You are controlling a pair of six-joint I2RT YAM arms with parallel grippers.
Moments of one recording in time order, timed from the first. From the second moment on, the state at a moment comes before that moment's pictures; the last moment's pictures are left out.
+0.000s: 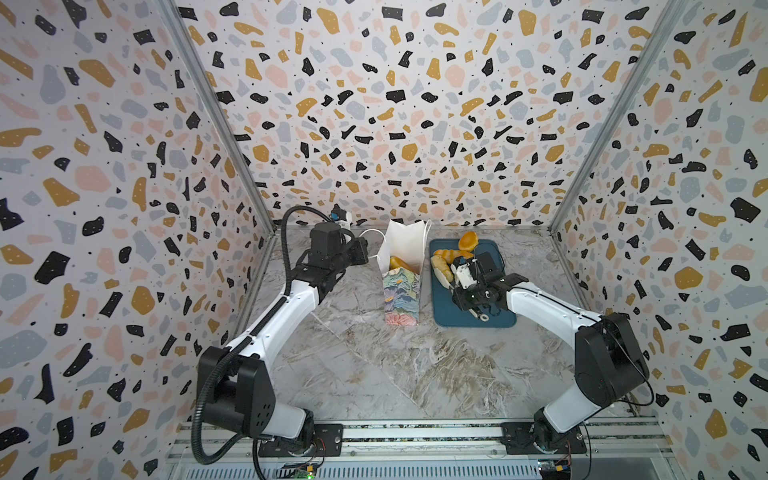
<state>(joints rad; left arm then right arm) -0.27 1.45 1.18 -0.15 0.20 -0.38 0.47 1.61 1.11 -0.49 -0.08 0.04</state>
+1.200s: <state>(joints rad) -0.27 1.45 1.18 -0.15 0.20 -0.38 0.48 1.79 1.19 -0.48 -0.03 0.00</state>
